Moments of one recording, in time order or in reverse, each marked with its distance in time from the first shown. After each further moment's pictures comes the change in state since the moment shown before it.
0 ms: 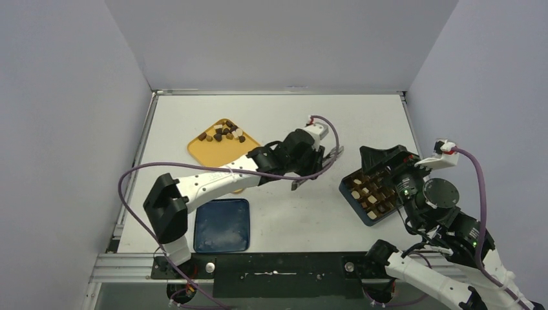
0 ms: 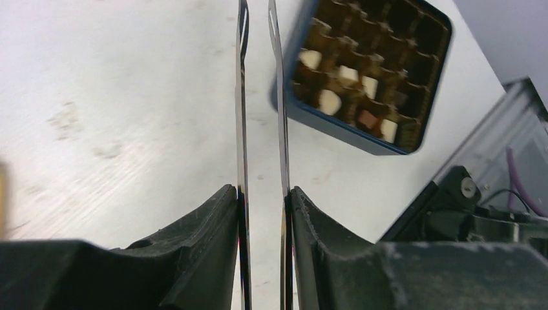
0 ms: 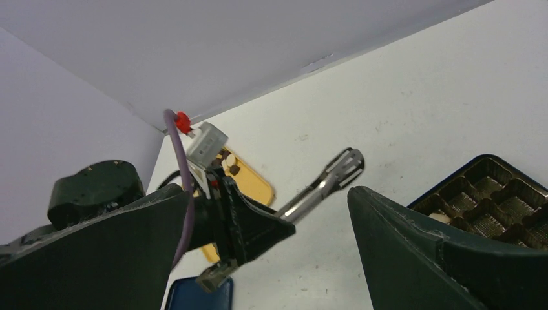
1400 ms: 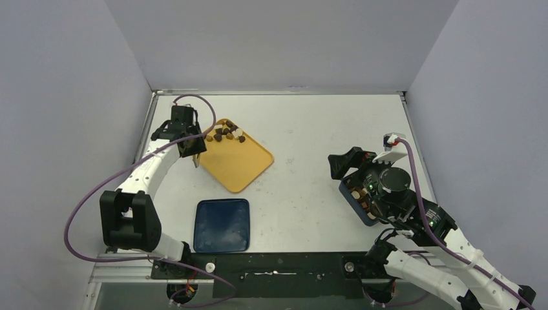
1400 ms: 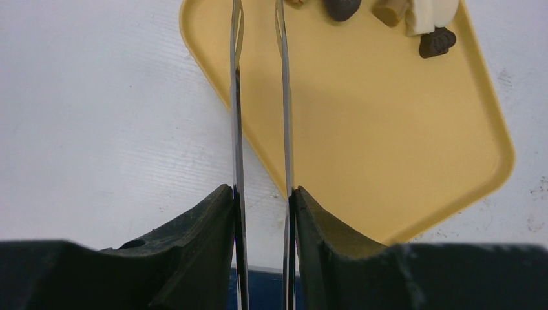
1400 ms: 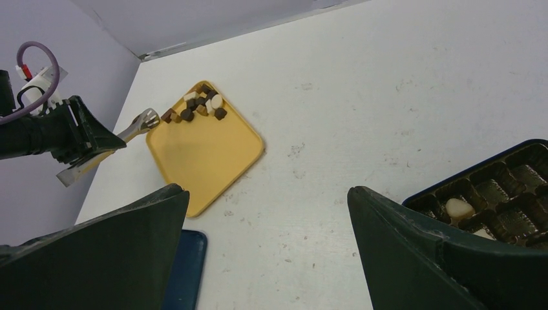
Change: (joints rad) left arm 0.929 -0.289 -0.320 -0.290 -0.116 0.077; right arm 0.000 0.105 -0.188 0.146 -0.157 -0.056
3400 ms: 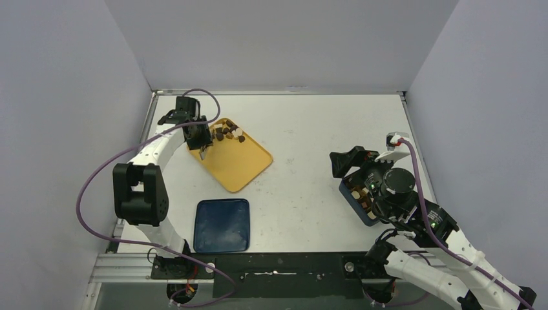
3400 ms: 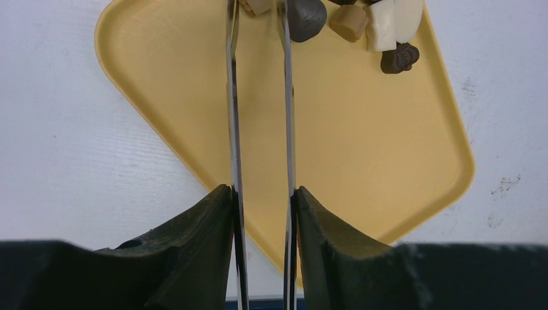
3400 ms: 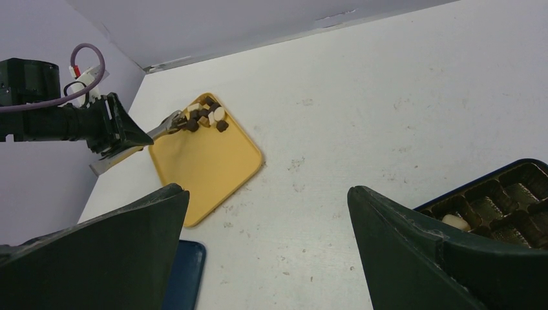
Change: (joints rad) left arm 0.041 0.242 0.158 0.006 0.173 0.008; right arm 0.000 -0.012 0.000 0.044 0.012 -0.050
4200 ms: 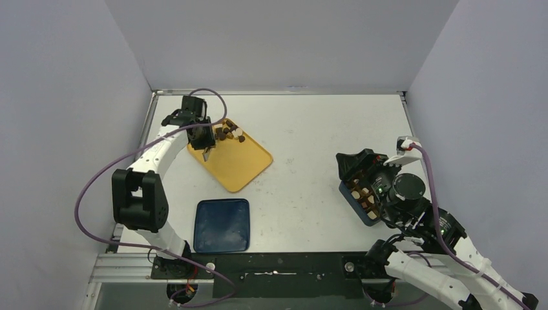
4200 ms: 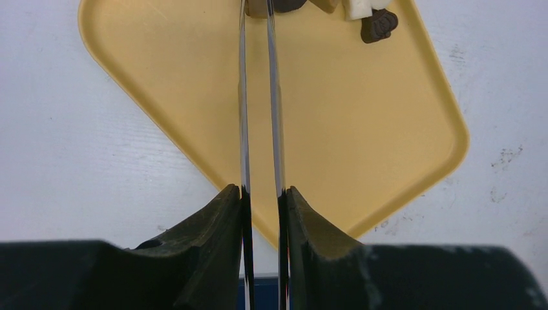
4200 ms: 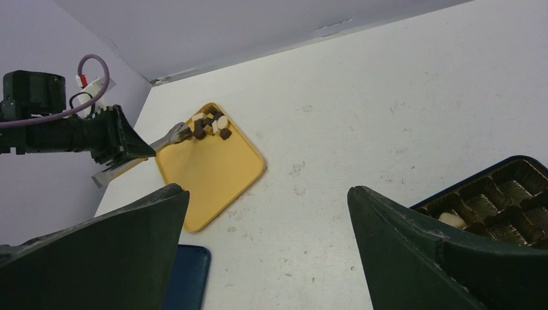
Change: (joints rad) left arm -0.059 -0.035 0.009 -0.055 -0.039 0.014; right arm 0.000 -0.053 0.000 -0.023 0.017 0.012
